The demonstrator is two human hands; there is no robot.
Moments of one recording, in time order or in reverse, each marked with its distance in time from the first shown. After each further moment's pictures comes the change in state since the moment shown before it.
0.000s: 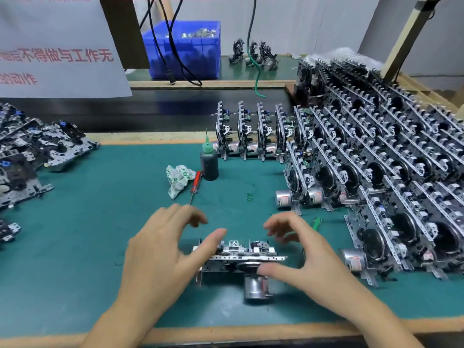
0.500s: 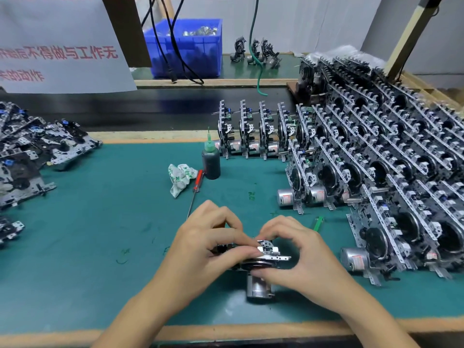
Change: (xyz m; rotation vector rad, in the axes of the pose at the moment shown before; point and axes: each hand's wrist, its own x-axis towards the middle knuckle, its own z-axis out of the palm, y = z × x) left_hand 0.009 0.010 0.018 -0.312 -0.178 0.342; right_hand 0.009 -0.002 0.009 0.059 -0.004 -0.134
